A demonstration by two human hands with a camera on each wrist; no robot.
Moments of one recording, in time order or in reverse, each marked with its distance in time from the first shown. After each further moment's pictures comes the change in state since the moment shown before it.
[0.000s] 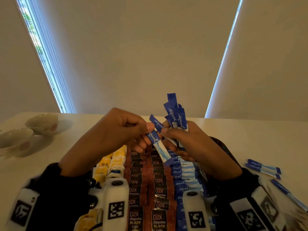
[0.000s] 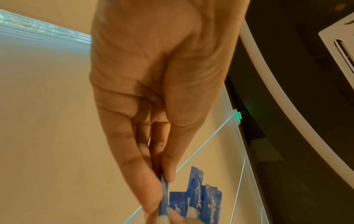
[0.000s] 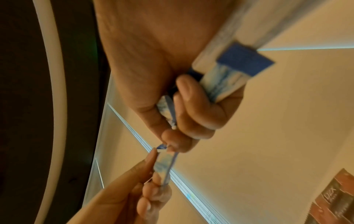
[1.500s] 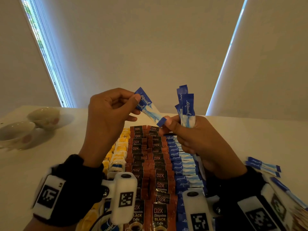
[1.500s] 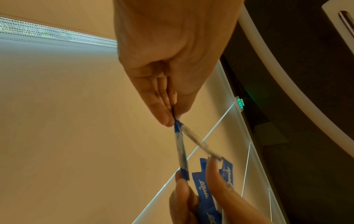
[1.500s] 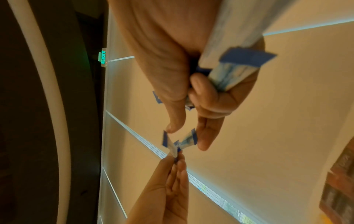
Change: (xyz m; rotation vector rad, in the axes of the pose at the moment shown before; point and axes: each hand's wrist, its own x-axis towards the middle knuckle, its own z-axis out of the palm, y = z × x) left_hand 0.012 -0.021 0.000 -0.032 0.561 0.351; right_hand -0.002 0.006 0.001 0.091 0.107 -0.081
